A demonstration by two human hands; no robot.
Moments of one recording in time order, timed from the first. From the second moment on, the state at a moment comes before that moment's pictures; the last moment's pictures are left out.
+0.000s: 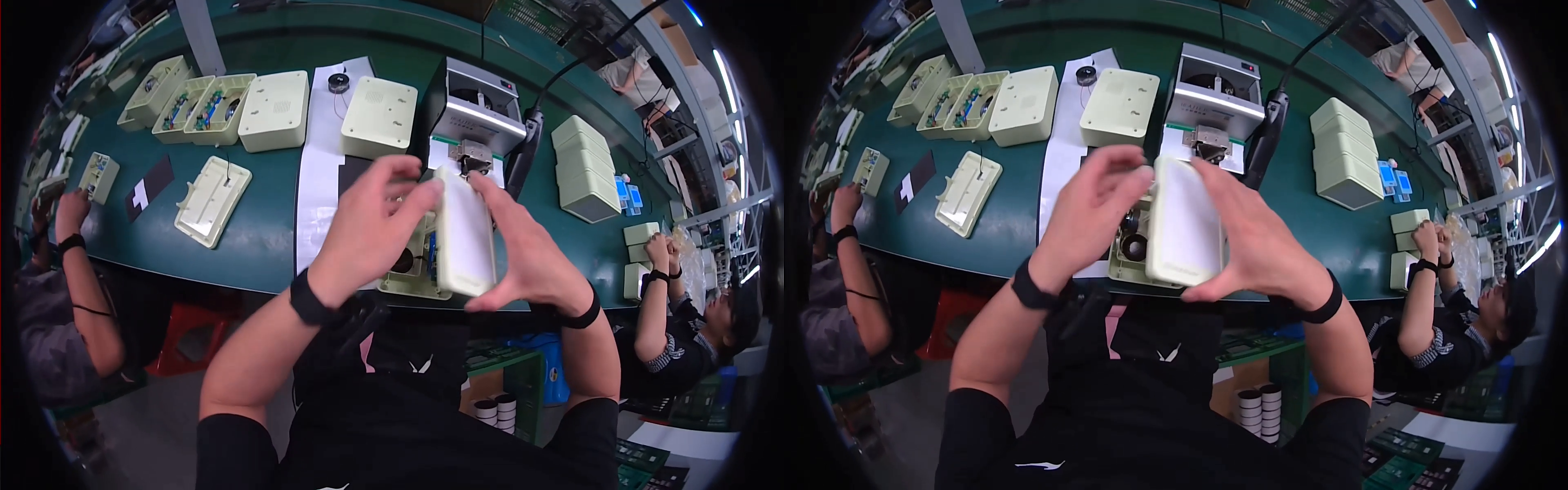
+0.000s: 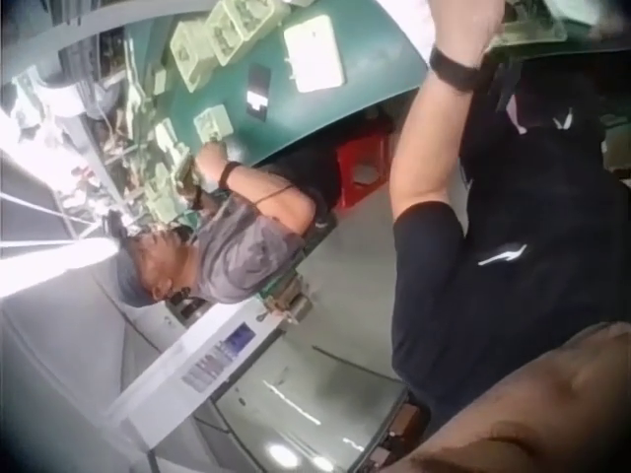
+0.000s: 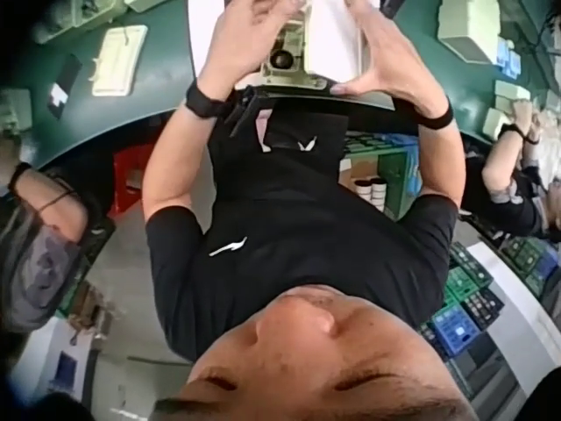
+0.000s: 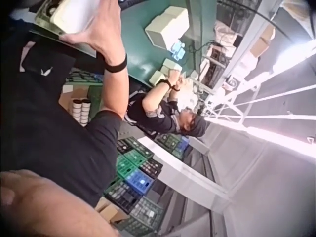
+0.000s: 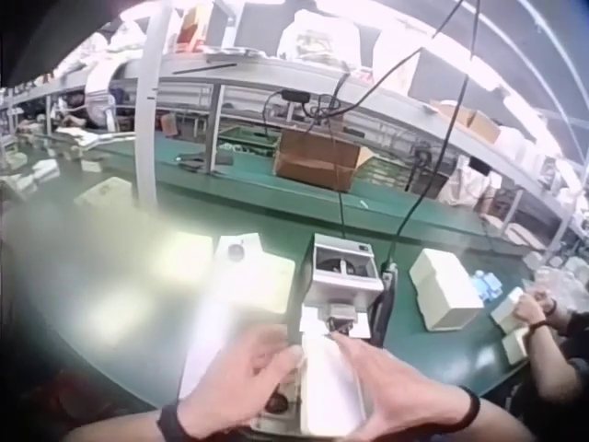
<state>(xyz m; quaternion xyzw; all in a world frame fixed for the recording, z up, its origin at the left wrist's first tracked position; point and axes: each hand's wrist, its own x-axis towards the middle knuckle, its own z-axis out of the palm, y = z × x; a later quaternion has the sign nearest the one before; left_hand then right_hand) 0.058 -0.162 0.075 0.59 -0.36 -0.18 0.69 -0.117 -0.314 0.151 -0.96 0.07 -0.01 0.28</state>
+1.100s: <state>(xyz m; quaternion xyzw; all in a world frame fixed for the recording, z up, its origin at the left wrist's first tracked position) -0.024 -0.084 0.003 0.70 -0.52 -0.14 0.47 -0.078 -0.283 0.124 -0.99 0.04 0.05 0.10</state>
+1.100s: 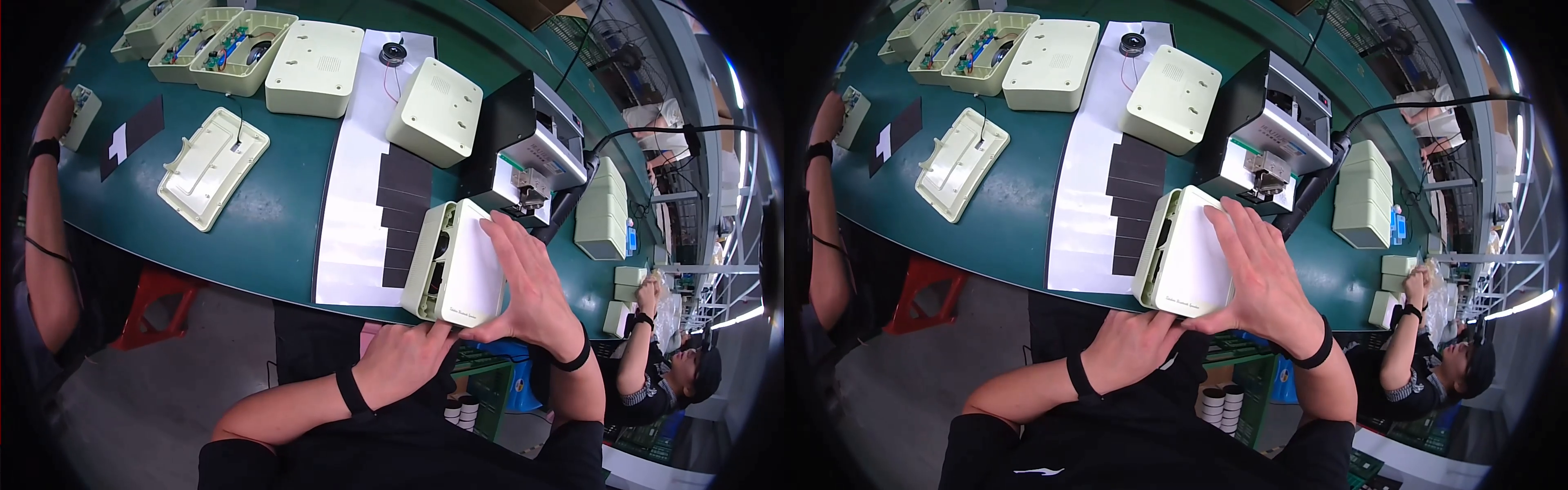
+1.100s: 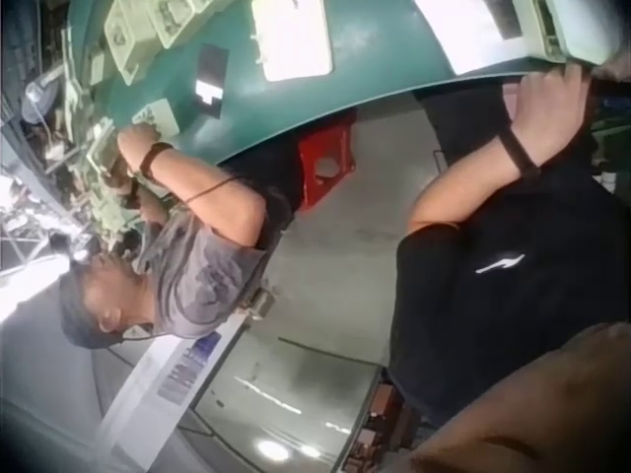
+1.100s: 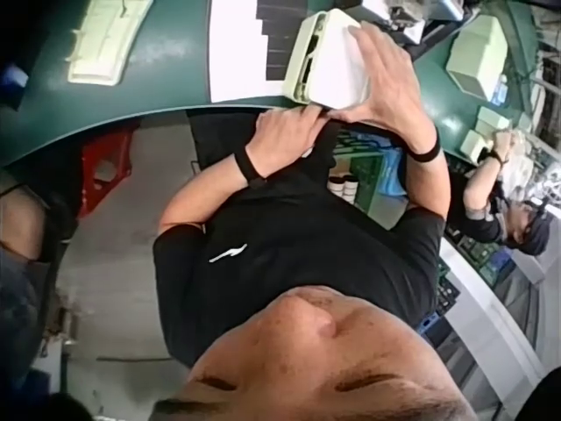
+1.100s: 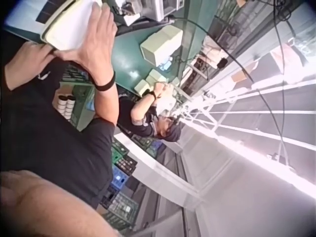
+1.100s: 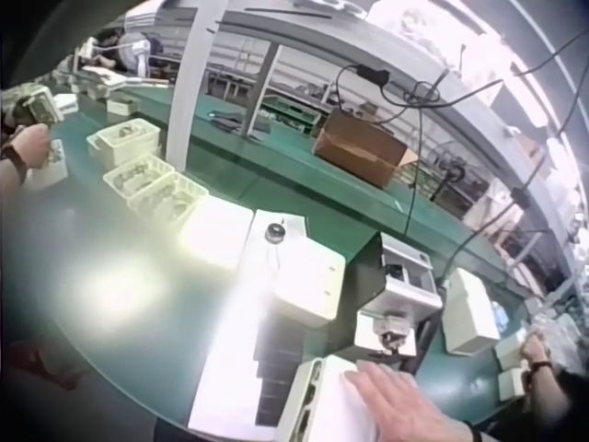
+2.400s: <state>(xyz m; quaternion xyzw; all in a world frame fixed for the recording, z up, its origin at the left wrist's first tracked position) 0.002 -0.023 0.028 0.66 -0.53 -0.06 0.53 -0.075 -0.268 0.119 -1.00 0.05 0.06 0.00</state>
